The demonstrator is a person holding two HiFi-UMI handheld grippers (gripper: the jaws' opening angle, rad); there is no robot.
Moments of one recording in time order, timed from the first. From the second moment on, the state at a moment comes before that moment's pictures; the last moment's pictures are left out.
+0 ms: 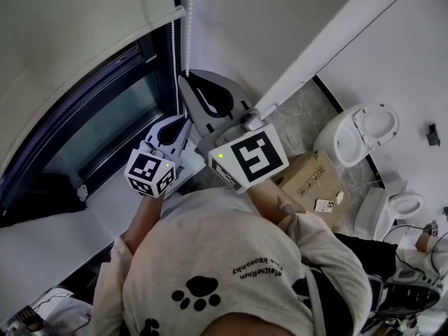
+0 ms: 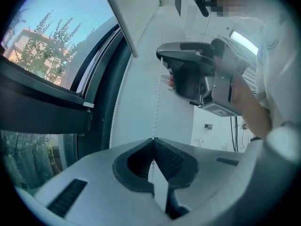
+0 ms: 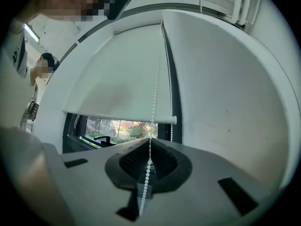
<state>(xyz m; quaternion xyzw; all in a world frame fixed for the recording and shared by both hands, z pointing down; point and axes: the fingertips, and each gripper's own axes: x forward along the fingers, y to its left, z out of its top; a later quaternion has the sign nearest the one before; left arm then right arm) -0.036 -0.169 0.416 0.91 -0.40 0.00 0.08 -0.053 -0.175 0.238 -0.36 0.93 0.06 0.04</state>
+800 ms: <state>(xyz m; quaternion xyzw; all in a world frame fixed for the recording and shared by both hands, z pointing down) -0.031 -0.162 0.515 0.91 -0.39 0.06 0.13 -0.051 -0.178 0.338 -0.38 0.92 0.01 -0.03</state>
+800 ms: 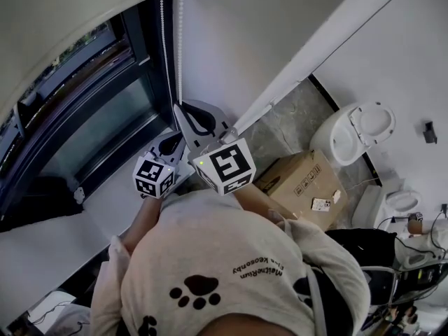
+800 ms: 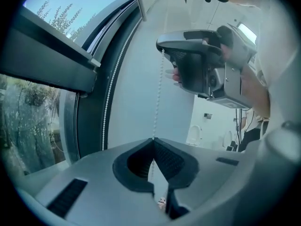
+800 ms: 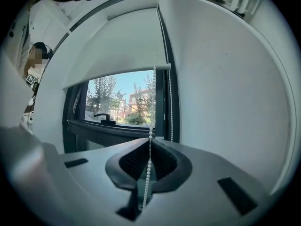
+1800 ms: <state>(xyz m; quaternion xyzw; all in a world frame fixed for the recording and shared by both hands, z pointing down) -0.073 -0.151 0.495 0.89 -0.43 0.02 0.16 -0.057 -0.172 0.400 -0.37 0.93 -0.02 -0.07</state>
